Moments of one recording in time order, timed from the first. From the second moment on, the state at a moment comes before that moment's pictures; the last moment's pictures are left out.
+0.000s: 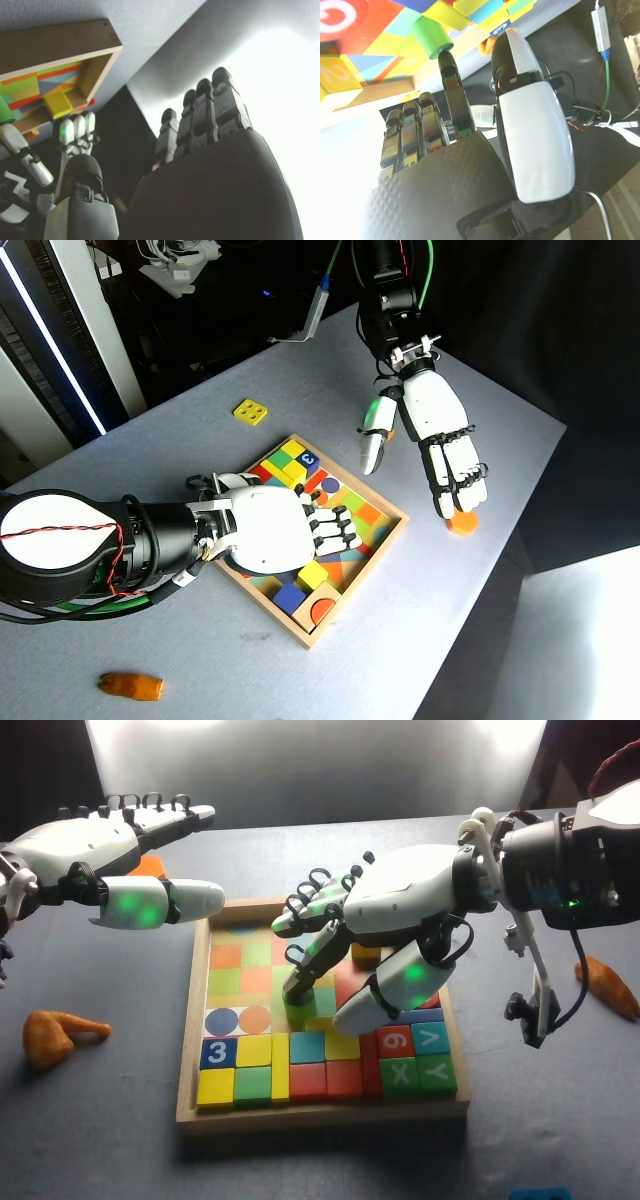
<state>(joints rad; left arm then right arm) 0.75 -1.11 1.46 -0.07 -0.48 0.64 -0.28 -1.46 1.60 -1.64 0.49 0.57</state>
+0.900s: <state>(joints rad) 0.77 -1.09 1.46 -0.10 -0.48 0.65 -0.27 -1.40 1.56 -1.70 0.53 0.60</state>
